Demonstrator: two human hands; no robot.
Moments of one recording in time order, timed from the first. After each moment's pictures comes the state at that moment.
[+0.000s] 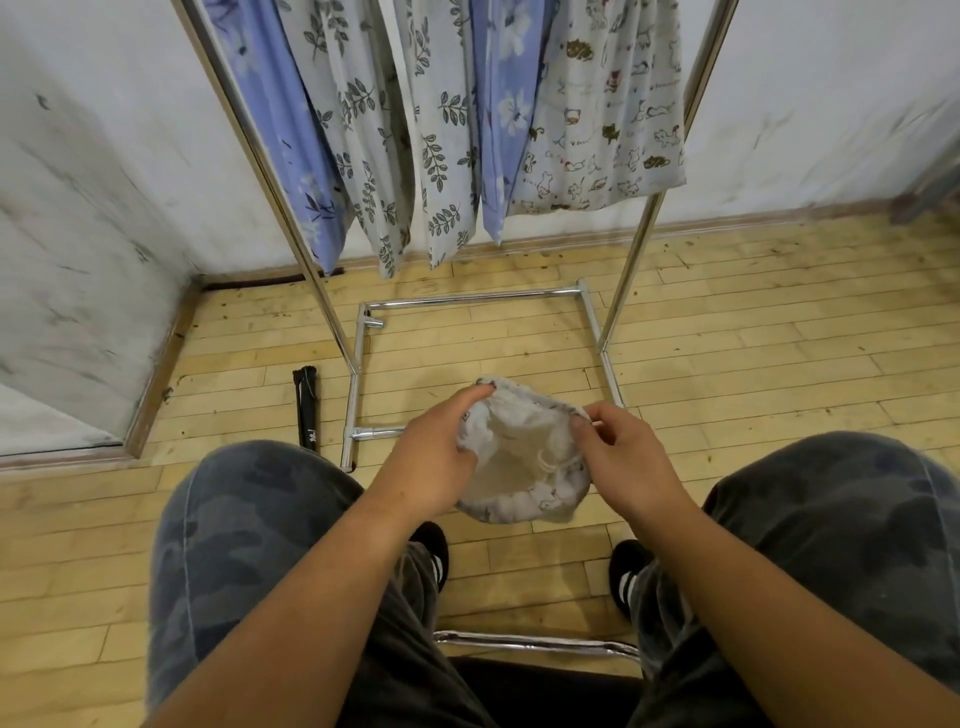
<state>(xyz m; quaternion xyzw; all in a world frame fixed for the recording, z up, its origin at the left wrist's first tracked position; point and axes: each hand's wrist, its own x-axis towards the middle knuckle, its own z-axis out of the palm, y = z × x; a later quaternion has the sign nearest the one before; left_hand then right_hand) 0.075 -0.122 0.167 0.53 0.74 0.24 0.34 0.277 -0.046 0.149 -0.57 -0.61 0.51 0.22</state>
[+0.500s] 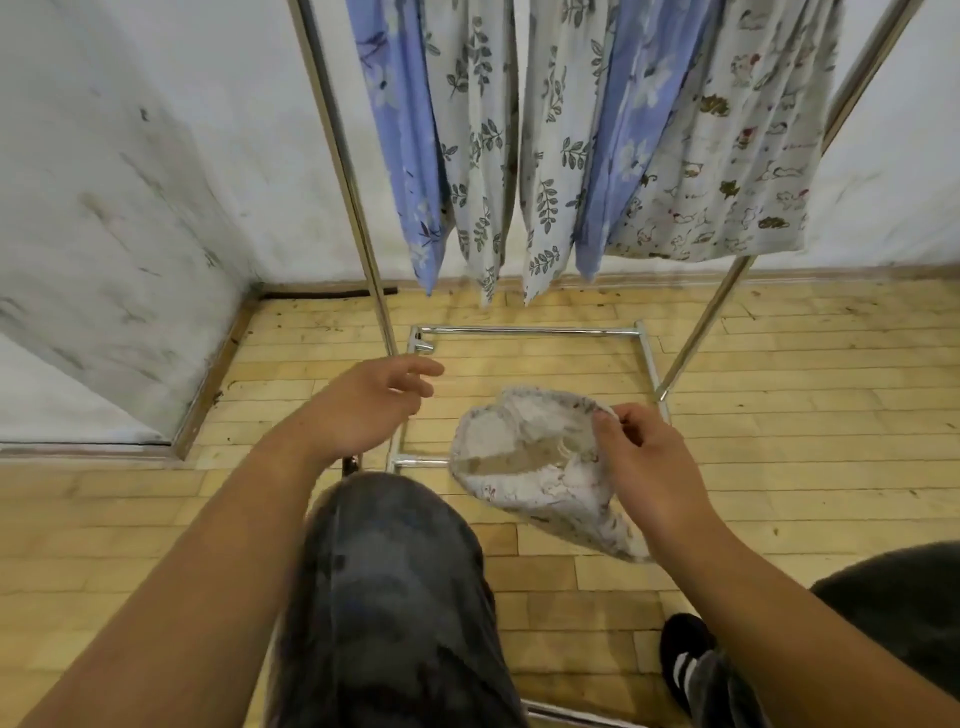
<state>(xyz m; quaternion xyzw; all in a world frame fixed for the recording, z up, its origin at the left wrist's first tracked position) -0.086 -0.099 0.212 0.45 0.78 0.24 0.36 0.187 -0.025 0.185 -0.56 -0.61 0.50 0.25</state>
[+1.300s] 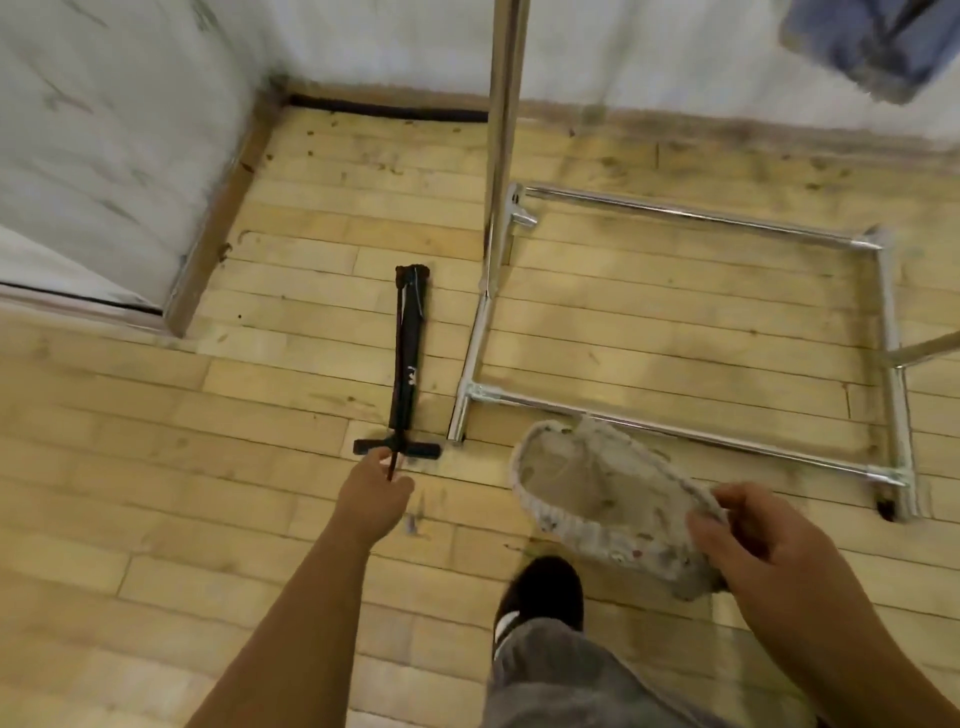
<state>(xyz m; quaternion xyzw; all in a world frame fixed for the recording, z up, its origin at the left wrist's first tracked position) -0.236 -0.169 -0.186 0.10 0.88 0.19 0.43 0.057 0.002 -0.018 -0.60 -0.62 0.50 0.01</state>
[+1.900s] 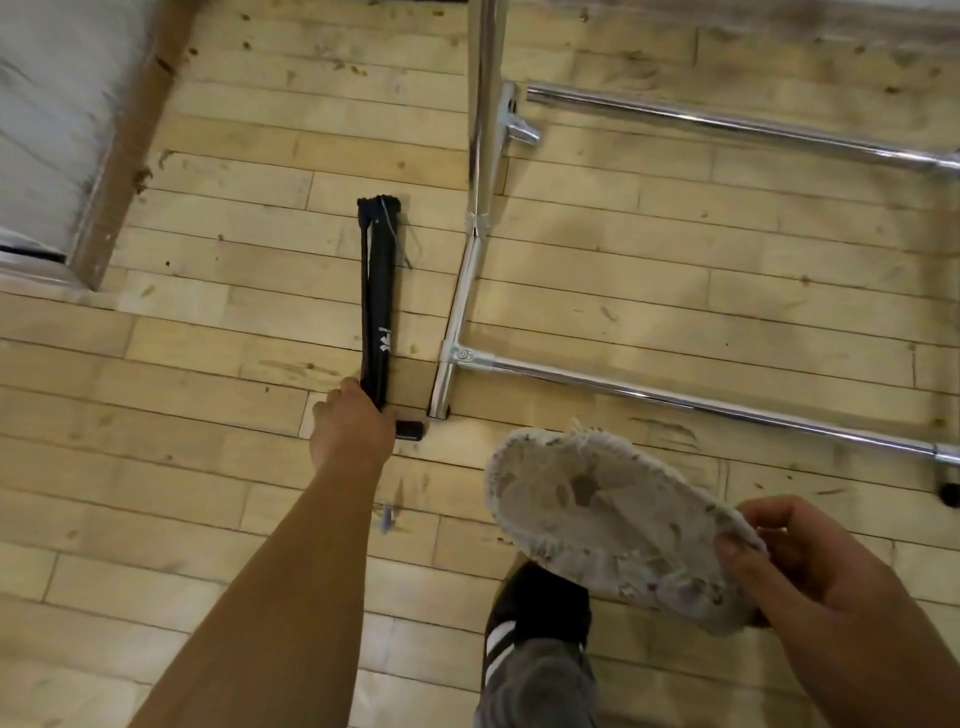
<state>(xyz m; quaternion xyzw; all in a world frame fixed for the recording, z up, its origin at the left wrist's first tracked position) -0.270 -0.114 -0.272 0.15 0.94 -0.01 0.30 0.042 0.010 -0.055 -0.64 -0.56 0.53 -0.04</state>
